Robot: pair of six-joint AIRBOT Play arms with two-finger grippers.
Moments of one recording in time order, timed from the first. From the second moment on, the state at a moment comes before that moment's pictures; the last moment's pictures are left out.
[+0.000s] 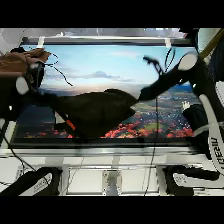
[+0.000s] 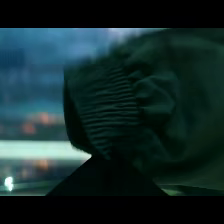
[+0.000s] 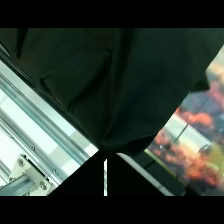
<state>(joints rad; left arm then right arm) -0.05 -1.04 1.02 1.66 -1.24 -1.60 0.18 -1.38 1.36 -1.02 1.53 1.24</state>
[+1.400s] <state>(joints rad) -0.05 -0.47 0.84 1.69 -1.30 -1.65 0.20 -1.46 1.31 -1.17 1.38 1.27</state>
